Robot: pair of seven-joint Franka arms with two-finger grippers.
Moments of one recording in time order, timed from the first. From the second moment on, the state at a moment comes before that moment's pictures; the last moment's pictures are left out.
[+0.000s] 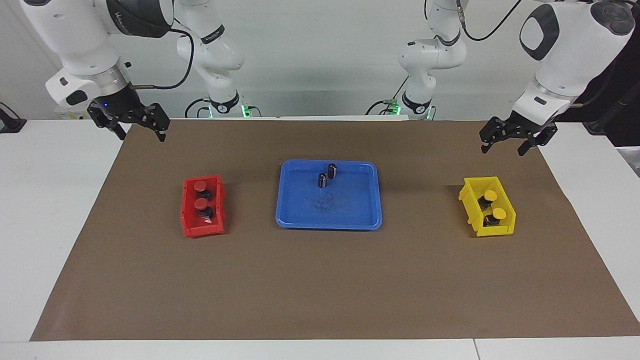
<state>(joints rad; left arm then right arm) -0.02 0.00 -0.05 -1.66 -0.02 1.65 0.11 -0.30 -0.02 0.25 -1.60 -0.04 1.54 -0.01</state>
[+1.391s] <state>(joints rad) 0.02 -0.05 -0.05 -1.76 -0.02 1.68 0.13 -0.27 -0.01 0.26 -1.82 -0.03 1.83 -0.01</state>
